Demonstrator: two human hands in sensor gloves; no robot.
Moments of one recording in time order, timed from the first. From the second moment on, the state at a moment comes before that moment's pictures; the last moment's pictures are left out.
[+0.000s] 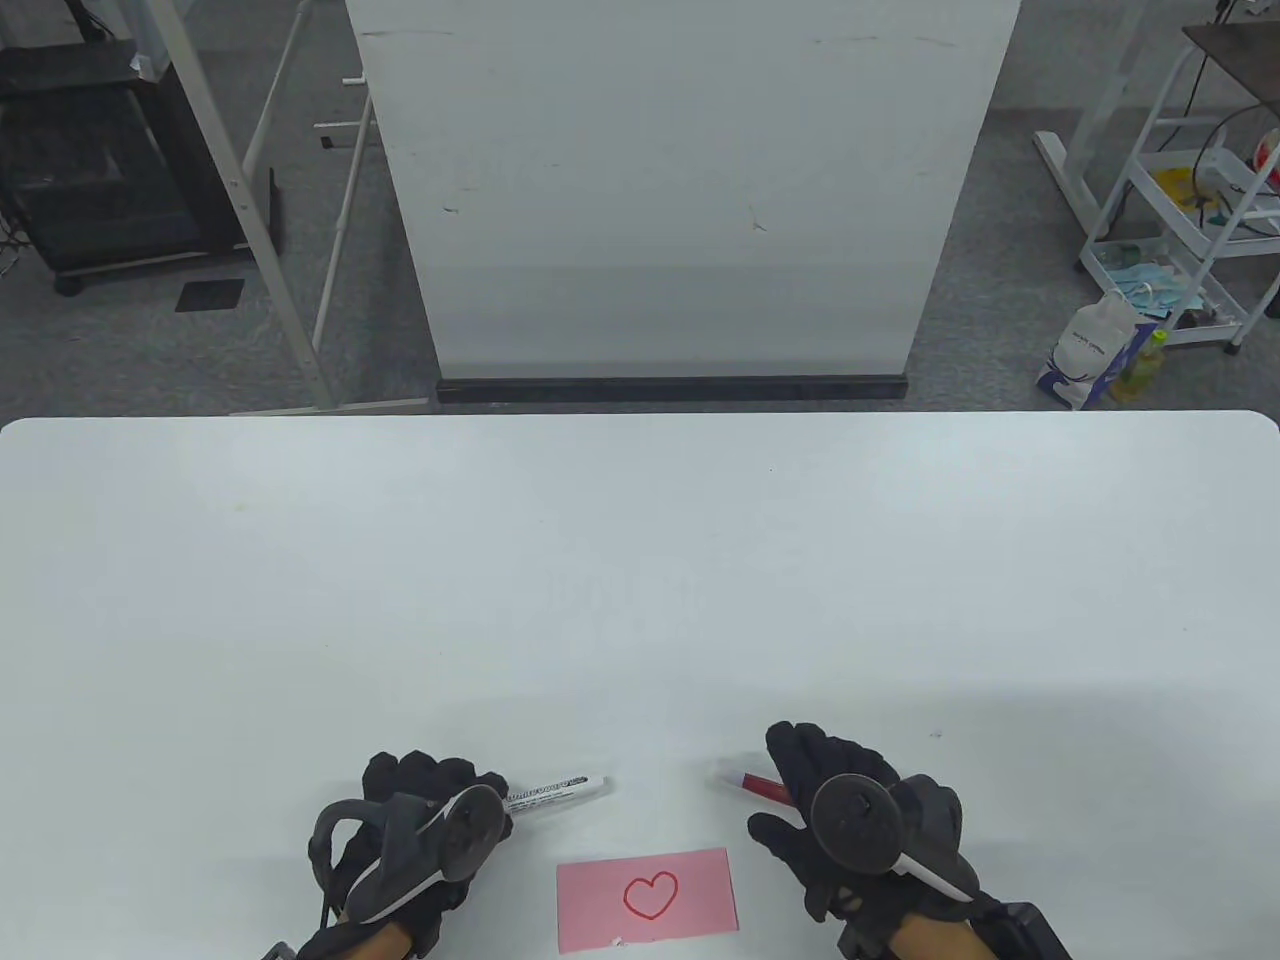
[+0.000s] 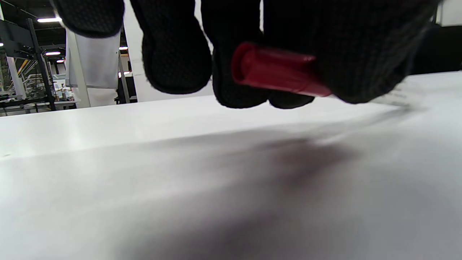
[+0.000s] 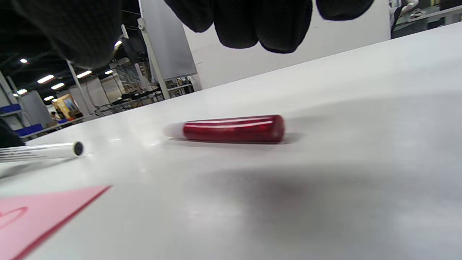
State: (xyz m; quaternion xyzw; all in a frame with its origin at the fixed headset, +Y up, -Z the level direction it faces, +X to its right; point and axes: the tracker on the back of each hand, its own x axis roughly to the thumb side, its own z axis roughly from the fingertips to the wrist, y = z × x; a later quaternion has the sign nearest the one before) left_hand -0.211 -0.741 -0.247 0.01 -0.09 -0.05 0.99; right_hand 0.153 -0.737 -0.244 0.15 0.02 0.98 0.15
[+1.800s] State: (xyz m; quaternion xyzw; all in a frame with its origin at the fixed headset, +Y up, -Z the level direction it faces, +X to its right) left_hand -0.113 -0.696 -0.225 0.07 -0.21 0.13 0.96; right_hand 0.120 -0.716 -0.237 0.25 0.07 0.95 0.17
